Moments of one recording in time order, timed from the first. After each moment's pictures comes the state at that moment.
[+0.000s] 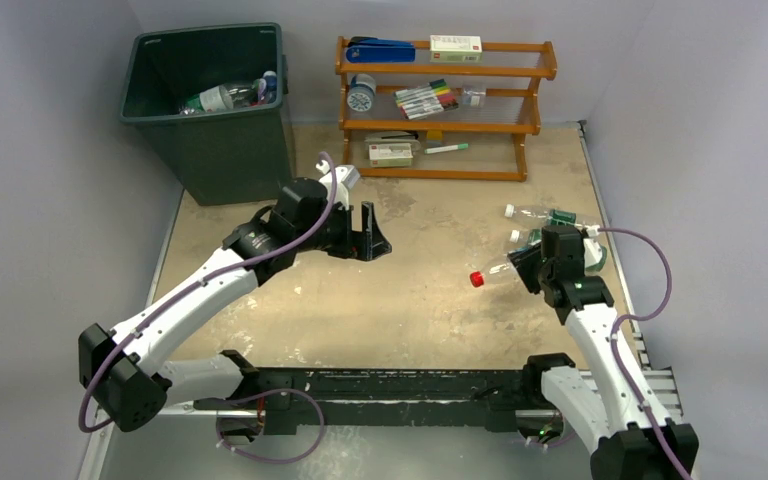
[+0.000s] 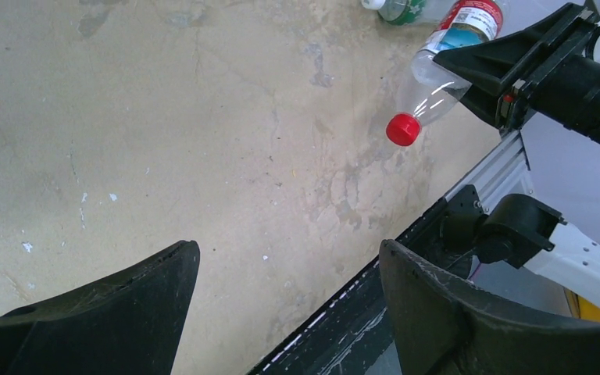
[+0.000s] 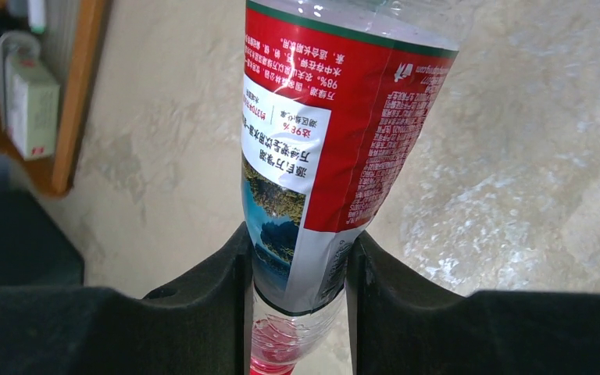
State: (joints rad) left arm -0.68 1.20 1.08 -0.46 0.22 -0.55; right arm 0.09 0.85 0.63 -0.64 0.21 1.11
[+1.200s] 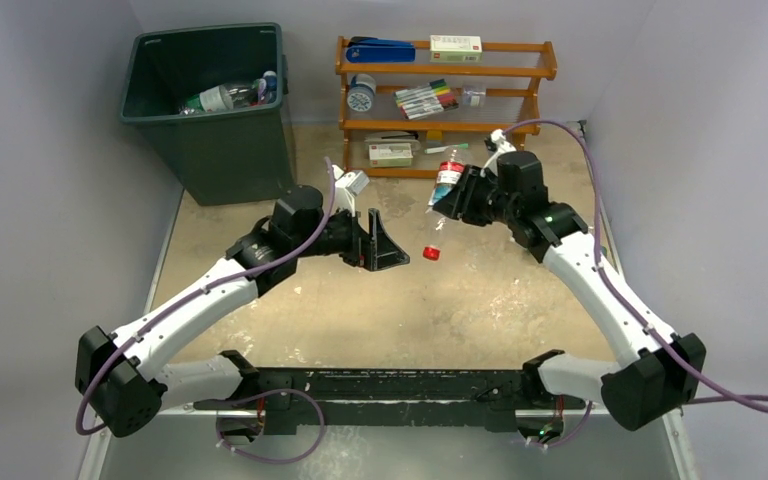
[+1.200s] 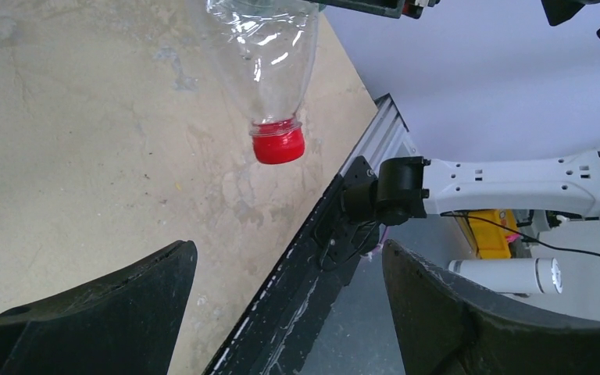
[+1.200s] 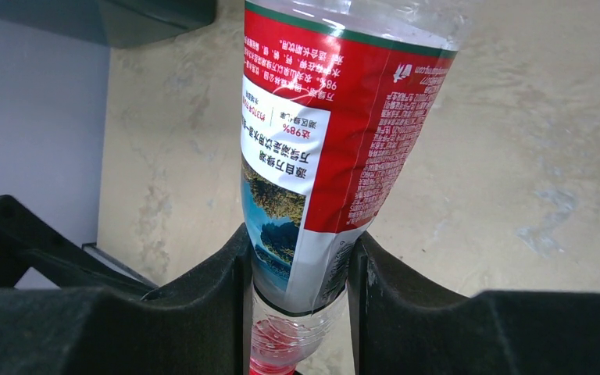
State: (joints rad) left arm -0.70 1.15 0.98 -0.19 0.49 -0.63; right arm 0.37 1.19 1.13 -0.52 -0.17 0.59
